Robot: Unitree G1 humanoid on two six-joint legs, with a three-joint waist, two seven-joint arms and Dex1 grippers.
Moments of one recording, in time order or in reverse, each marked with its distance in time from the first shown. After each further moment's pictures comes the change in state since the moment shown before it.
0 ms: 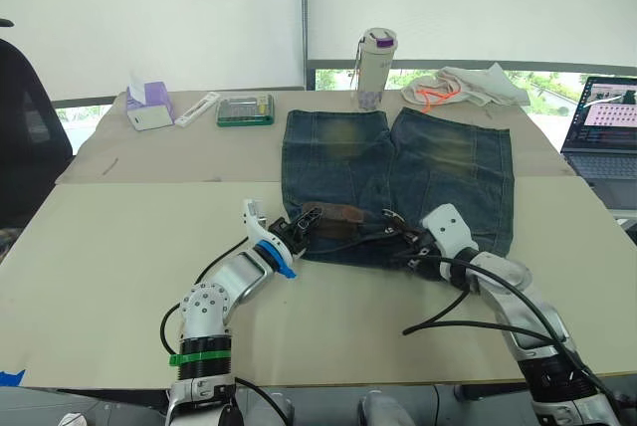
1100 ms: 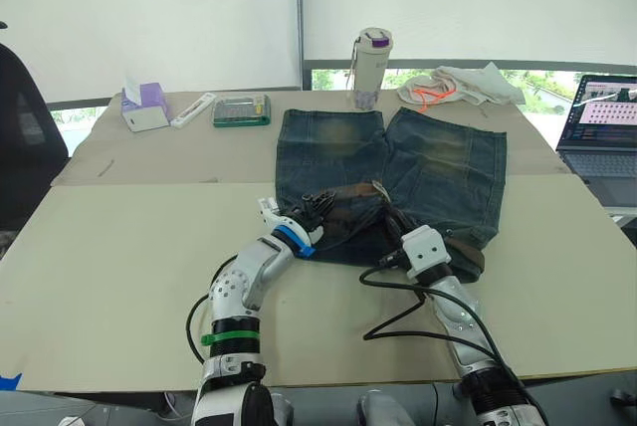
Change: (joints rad) left arm -0.134 -0.156 0.069 0.203 -0.275 -0.087 0.157; right arm 0.037 0.262 0.006 0.375 -0.276 -0.906 -0.324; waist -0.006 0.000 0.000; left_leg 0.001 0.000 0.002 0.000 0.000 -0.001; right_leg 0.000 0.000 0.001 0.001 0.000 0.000
